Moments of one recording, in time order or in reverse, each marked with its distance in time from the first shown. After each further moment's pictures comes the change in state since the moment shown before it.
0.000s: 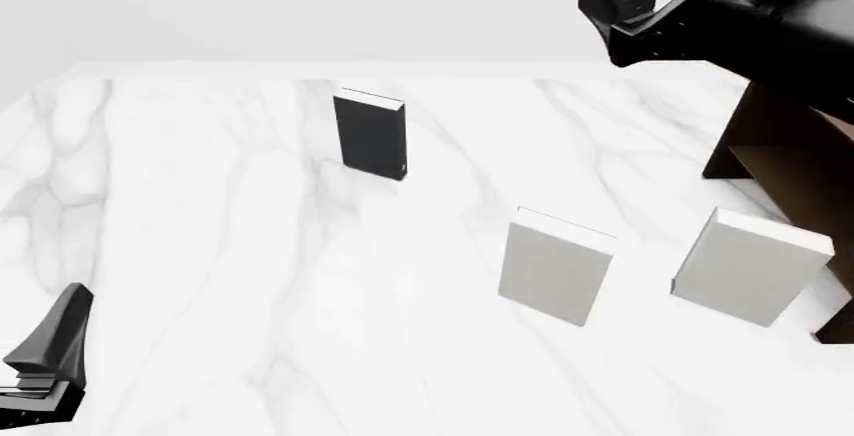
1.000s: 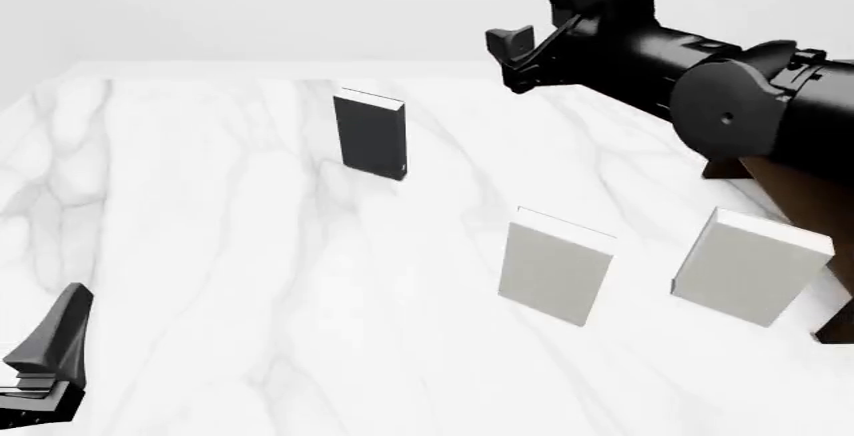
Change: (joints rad) left arm 0.000 0.000 0.000 0.000 0.000; right arm 0.061 0.327 -0.103 -0.120 0.000
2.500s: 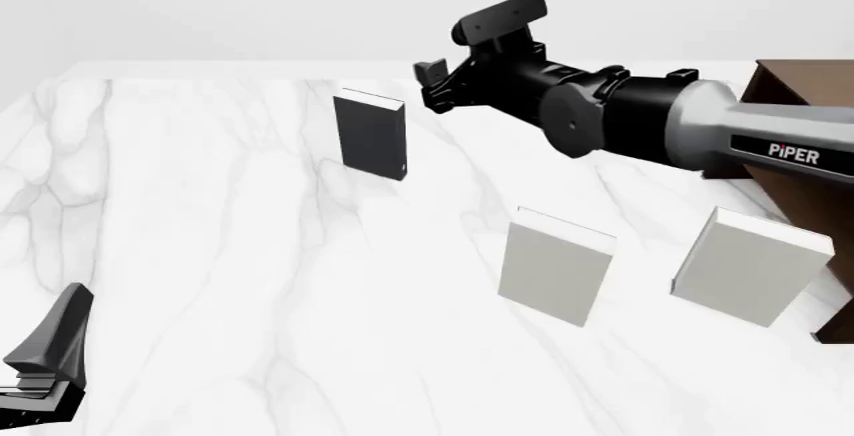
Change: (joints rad) left arm 0.000 0.000 0.000 0.000 0.000; right arm 0.066 0.357 -0.217 -0.082 0.050
